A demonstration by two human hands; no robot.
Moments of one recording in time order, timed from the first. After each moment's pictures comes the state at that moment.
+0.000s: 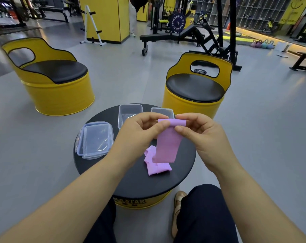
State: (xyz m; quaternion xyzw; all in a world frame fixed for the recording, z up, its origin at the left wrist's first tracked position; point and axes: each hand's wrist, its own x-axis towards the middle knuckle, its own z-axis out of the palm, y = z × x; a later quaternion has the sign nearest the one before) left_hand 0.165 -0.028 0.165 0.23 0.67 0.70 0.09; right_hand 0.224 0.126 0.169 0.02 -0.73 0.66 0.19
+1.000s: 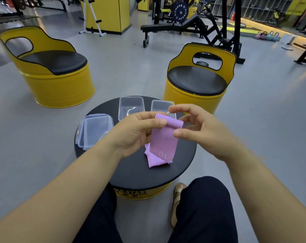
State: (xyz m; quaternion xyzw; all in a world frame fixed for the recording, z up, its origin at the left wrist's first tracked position) left_hand 0.146 -0.036 0.153 0.21 0.57 0.73 0.32; right_hand 0.217 0.143 0.167 0.06 -0.82 0.57 0.04
